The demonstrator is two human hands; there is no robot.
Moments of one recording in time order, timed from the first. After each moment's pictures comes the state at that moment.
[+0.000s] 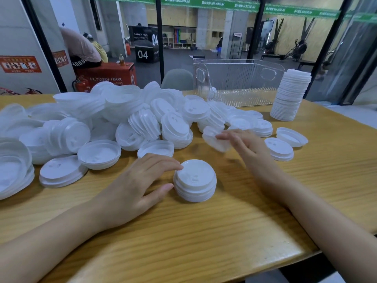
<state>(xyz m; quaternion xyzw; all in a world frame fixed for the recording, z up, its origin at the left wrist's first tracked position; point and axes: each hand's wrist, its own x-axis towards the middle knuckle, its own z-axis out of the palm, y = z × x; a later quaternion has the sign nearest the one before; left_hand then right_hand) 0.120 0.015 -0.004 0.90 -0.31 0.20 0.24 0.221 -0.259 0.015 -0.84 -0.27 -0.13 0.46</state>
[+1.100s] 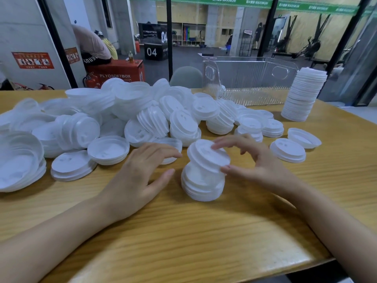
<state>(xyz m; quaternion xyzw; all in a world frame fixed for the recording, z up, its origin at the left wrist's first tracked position) 0.124 0.017 -0.004 0.89 -0.24 0.28 0.25 0.195 -0.258 0.025 -0.81 -0.38 -0.03 0.44</state>
